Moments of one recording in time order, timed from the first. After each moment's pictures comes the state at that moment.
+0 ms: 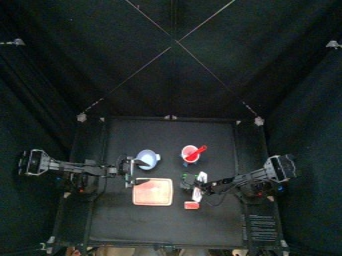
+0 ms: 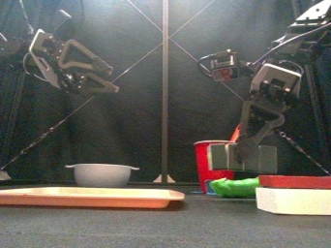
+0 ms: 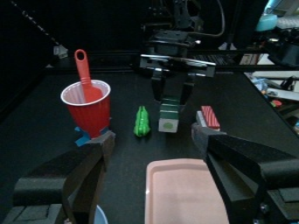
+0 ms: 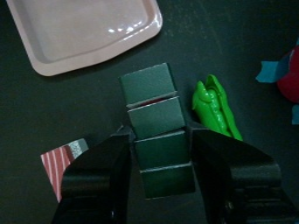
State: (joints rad) left arm 0.07 -0.45 1.17 0.04 -0.62 0.01; right arm 0.18 -0.11 0.80 -0.76 0.39 1.18
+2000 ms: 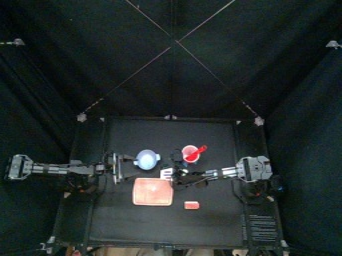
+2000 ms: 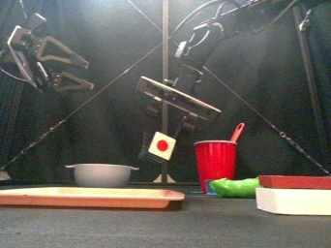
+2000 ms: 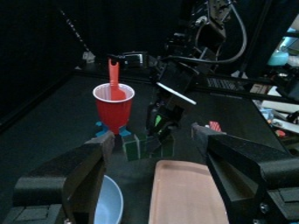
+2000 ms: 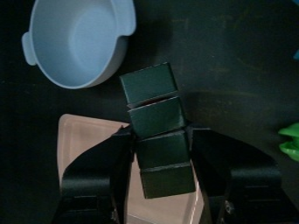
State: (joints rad) left arm 0.12 -0.76 1.31 -0.10 -0.51 0.02; right arm 0.05 0.25 0.22 -0.62 0.72 2.02
